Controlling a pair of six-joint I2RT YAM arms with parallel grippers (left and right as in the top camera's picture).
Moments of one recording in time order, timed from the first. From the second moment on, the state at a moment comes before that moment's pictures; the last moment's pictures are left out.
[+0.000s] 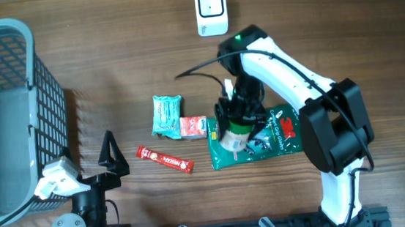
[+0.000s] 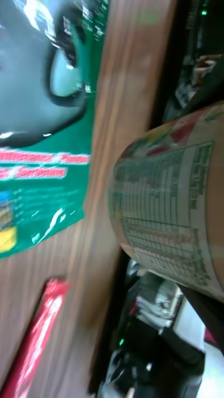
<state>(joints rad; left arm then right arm) -0.08 0.01 0.43 -0.49 -0.17 -0.38 0.50 2.09 1.64 -1.61 -0.51 0.32</state>
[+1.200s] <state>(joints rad) -0.08 0.01 0.43 -0.49 -0.17 -0.38 0.57 1.63 1.59 -0.80 0.10 0.55</state>
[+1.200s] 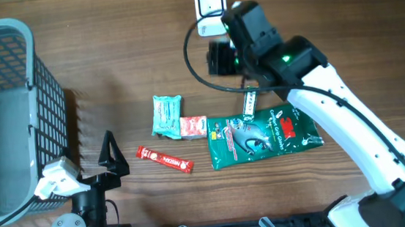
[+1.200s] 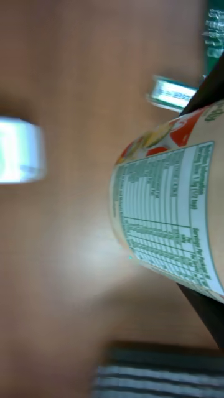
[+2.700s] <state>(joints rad) -0.08 0.01 0.43 -0.49 -0.17 -0.38 0.25 1.96 1.59 -0.22 0.48 0.11</state>
